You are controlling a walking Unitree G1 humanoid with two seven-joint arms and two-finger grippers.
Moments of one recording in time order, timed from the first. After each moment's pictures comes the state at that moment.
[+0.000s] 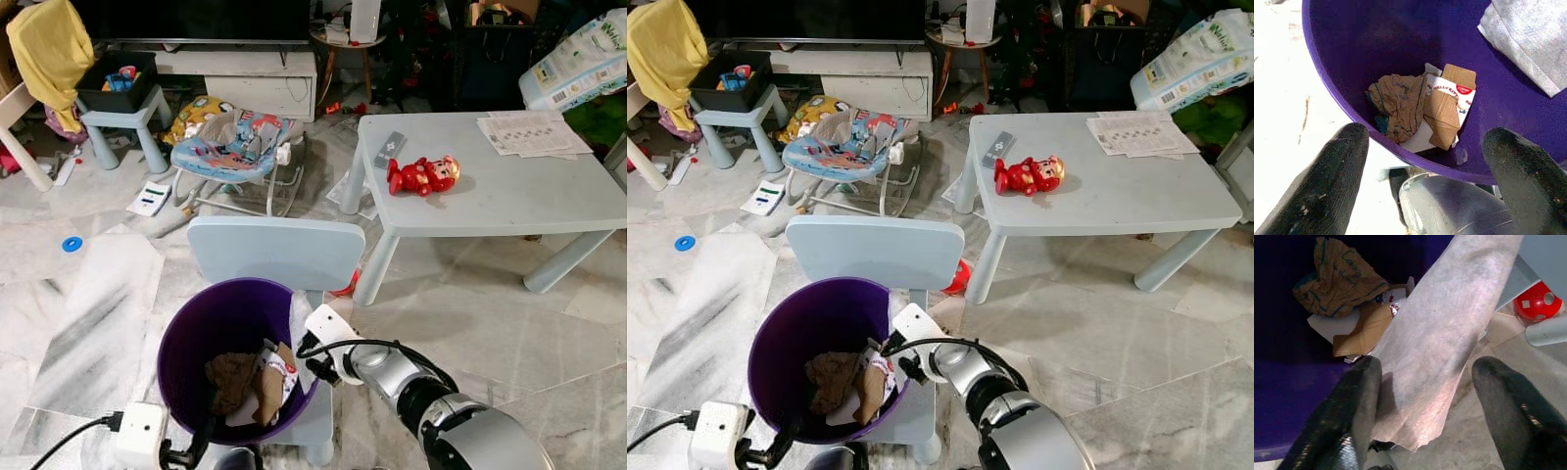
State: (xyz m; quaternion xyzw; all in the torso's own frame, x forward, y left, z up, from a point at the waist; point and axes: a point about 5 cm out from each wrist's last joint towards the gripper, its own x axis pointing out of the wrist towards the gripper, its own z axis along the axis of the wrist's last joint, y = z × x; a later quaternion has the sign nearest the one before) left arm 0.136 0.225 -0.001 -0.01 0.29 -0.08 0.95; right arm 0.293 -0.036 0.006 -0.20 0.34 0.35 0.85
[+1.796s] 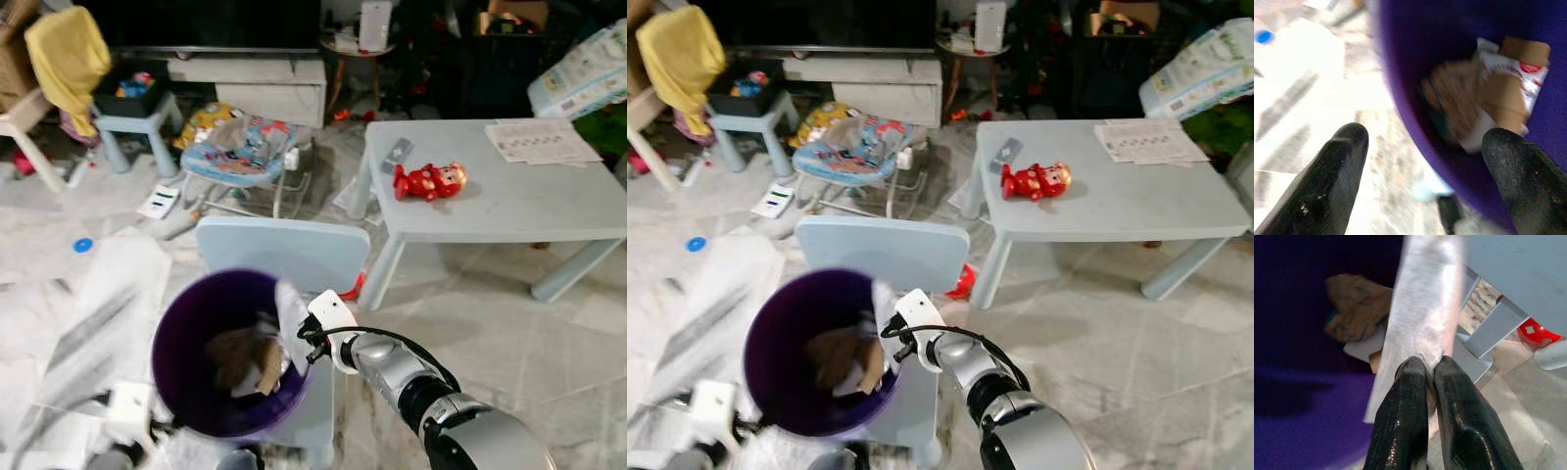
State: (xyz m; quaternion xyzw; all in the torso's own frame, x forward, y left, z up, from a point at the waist) left arm 0.188 0.277 -0.033 0.06 0.25 0.00 0.97; right arm 0.301 -0.032 0.017 -0.12 0.30 0.35 0.88
